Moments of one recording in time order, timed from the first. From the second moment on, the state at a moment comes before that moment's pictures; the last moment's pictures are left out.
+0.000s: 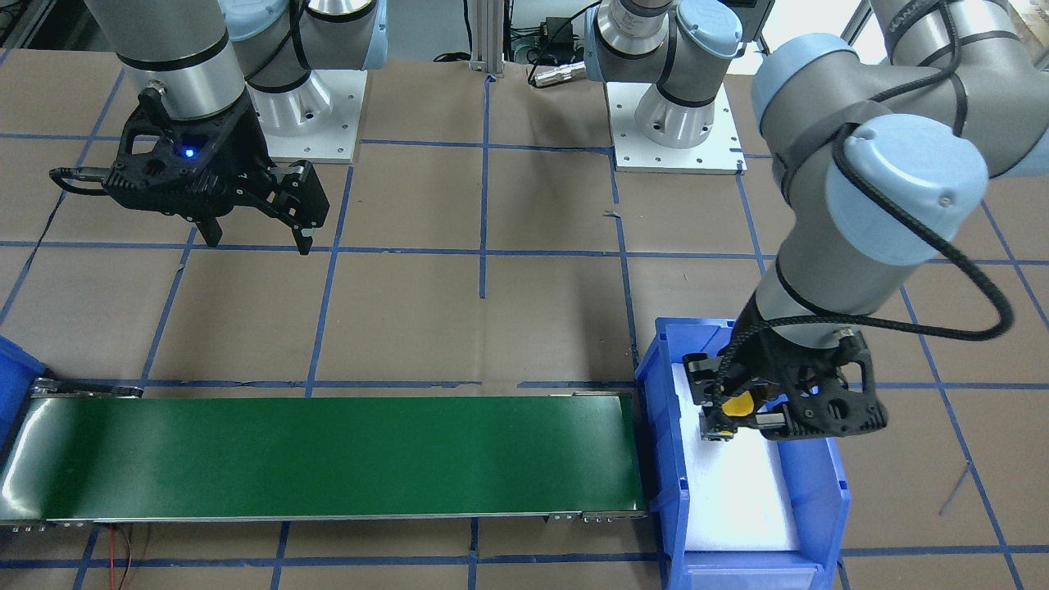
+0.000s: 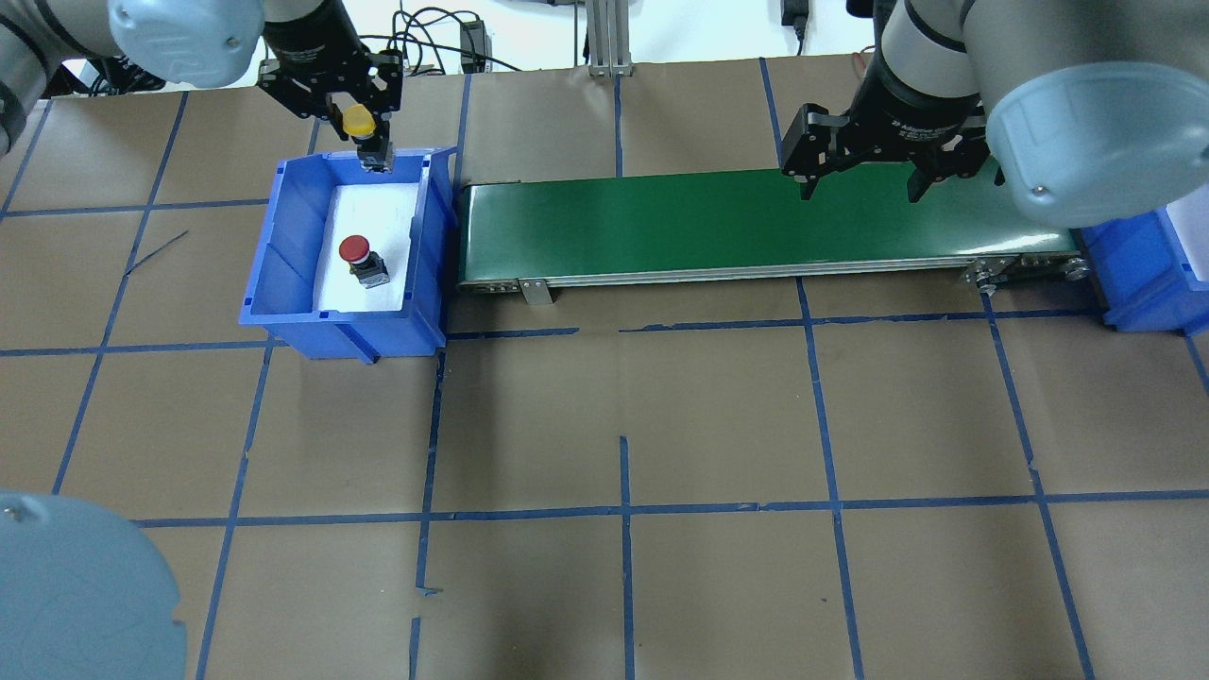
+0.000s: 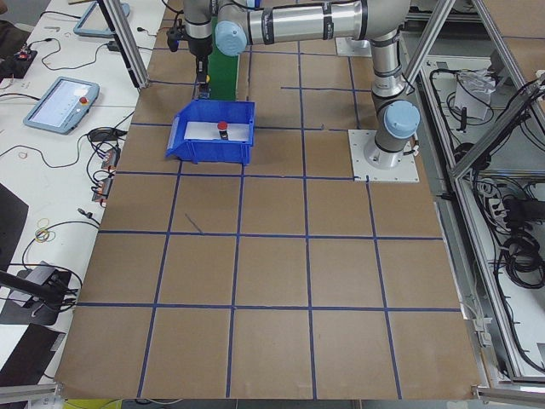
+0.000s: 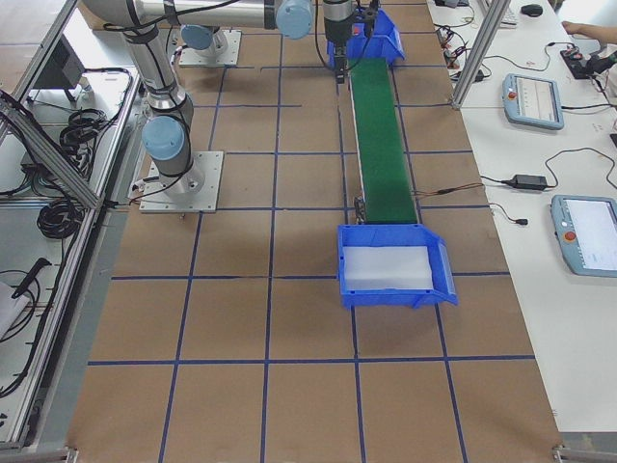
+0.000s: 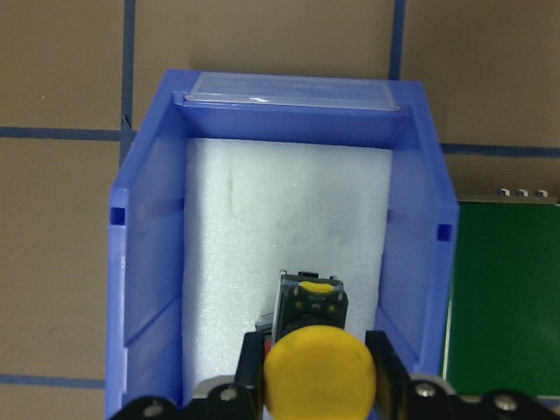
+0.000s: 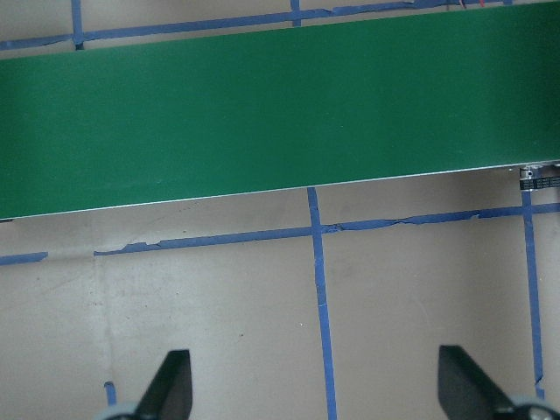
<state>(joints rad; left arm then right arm) -1.59 -1.97 -1.27 -1.40 1.61 -0.09 1.62 -1.56 1.63 -1.78 -1.59 0.13</state>
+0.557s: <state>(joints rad) -1.72 -2.01 -1.26 -1.36 1.53 -0.26 1.62 -1.56 1.63 -1.78 -1.59 0.13</state>
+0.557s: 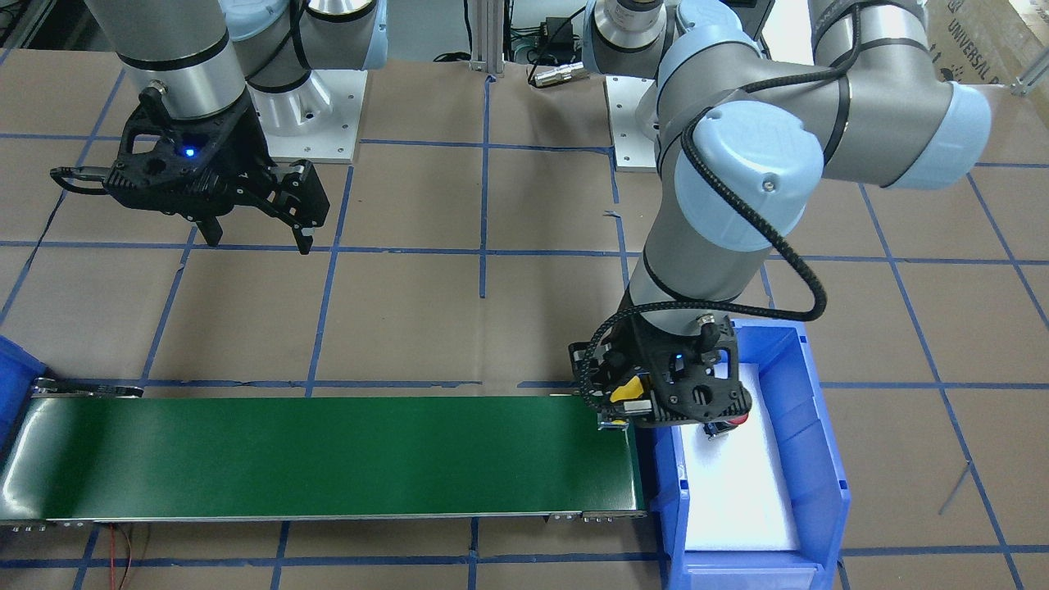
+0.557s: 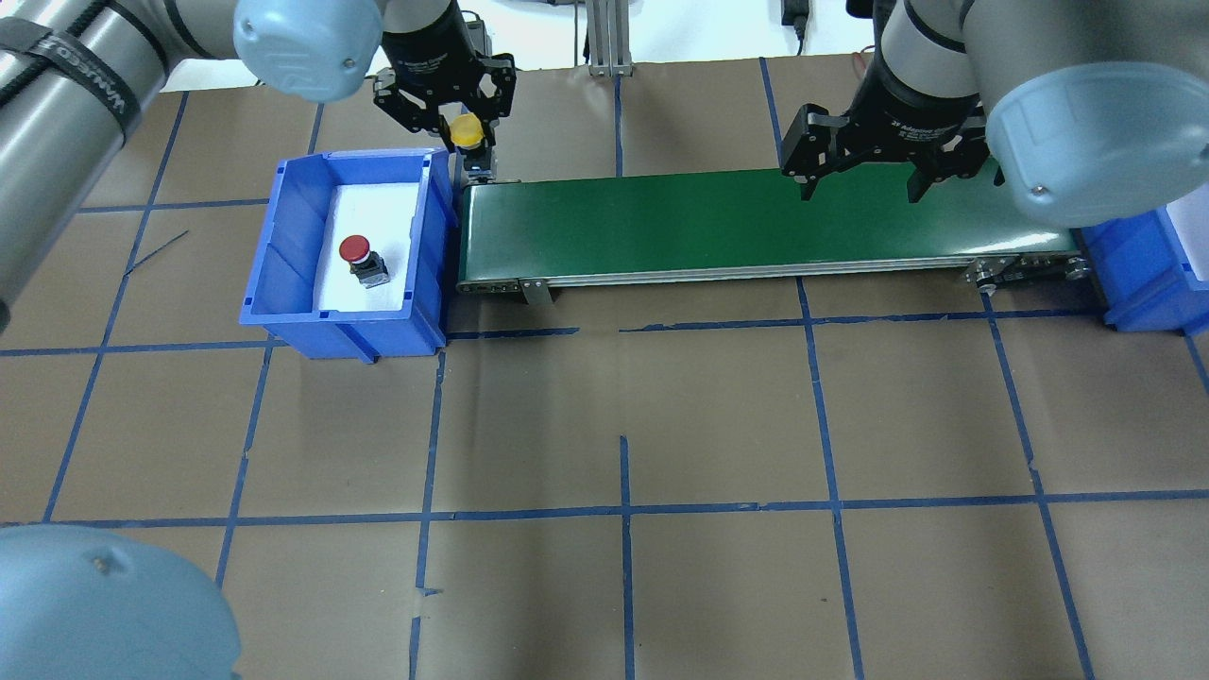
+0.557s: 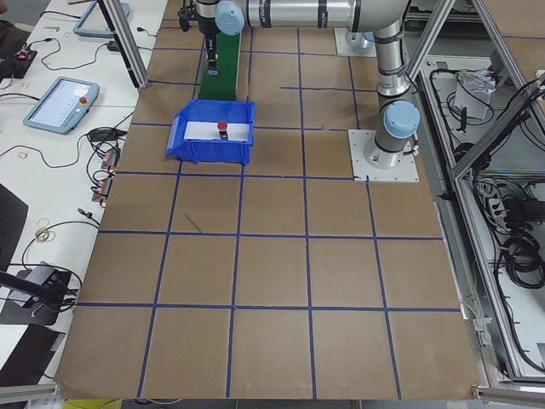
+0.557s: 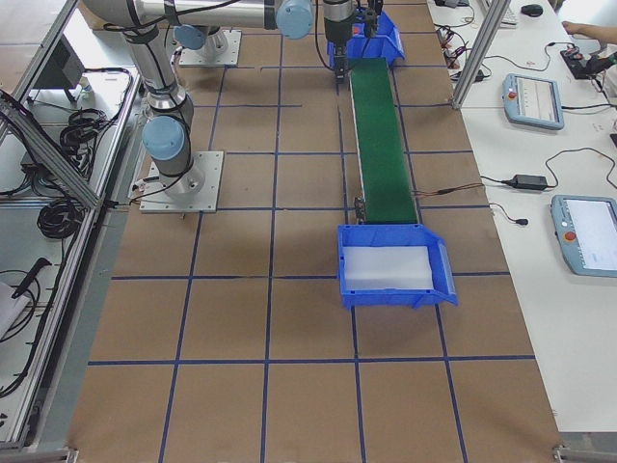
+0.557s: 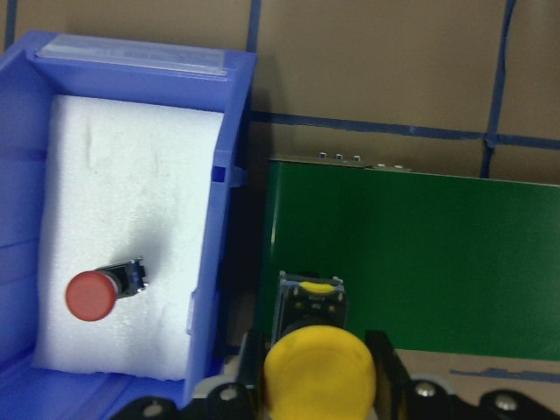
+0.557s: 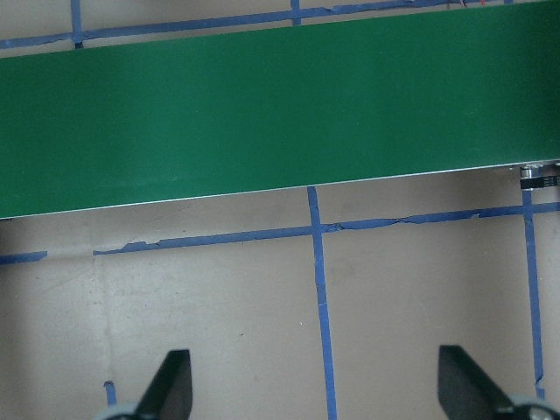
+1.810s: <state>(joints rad) -1.77 -2.16 -1.31 -1.18 1.51 -0.31 1.62 -1.56 1.63 -1.78 -1.59 0.13</state>
